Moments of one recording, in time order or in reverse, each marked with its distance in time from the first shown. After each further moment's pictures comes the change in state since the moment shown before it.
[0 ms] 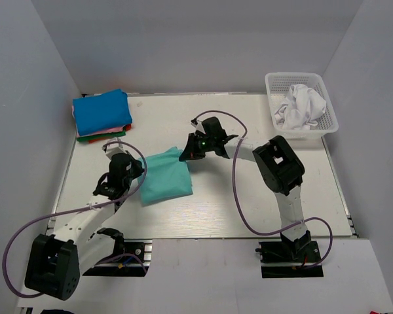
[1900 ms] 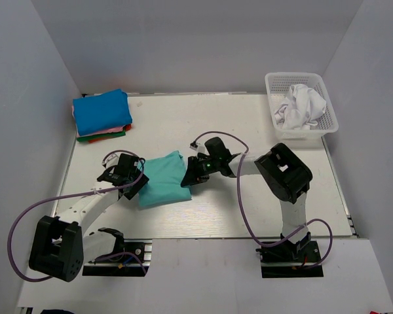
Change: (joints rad) left arm -0.009 0.144 0.123 -0.536 0.025 -0.385; right arm 0.061 -0.130 -0.348 0.171 -0.164 -0.020
